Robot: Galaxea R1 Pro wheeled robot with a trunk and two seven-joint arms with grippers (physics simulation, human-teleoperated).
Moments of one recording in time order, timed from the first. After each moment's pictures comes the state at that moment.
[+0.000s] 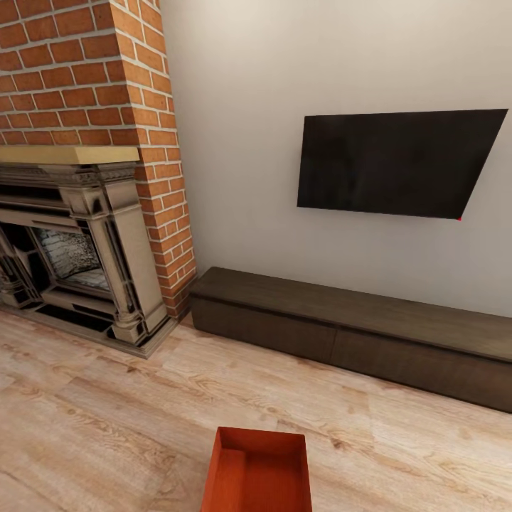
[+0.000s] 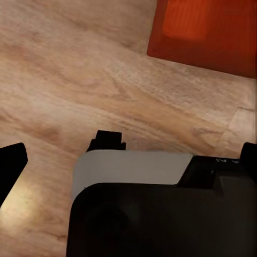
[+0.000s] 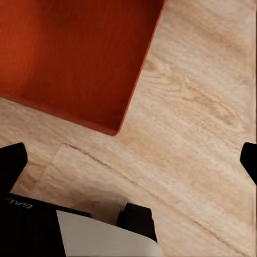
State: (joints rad) left arm 0.00 -0.01 0.01 -0.54 0.11 0.18 0.04; right arm -0.29 0.05 -0.13 -0.15 0.38 -0.09 0.04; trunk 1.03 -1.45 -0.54
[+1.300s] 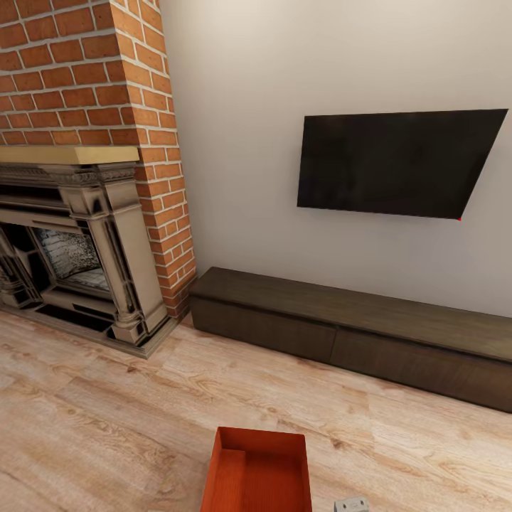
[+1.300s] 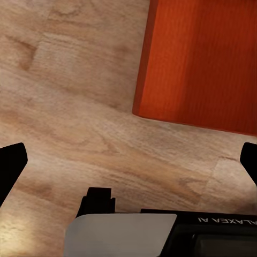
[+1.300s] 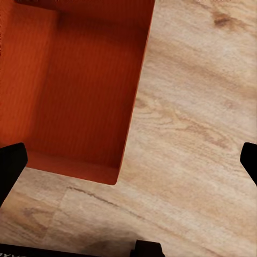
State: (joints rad) left arm -0.16 -0.02 0.00 -0.54 0.09 0.23 0.03; right arm -0.29 0.08 -0.14 -0.32 0.26 0.00 0.04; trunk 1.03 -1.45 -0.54
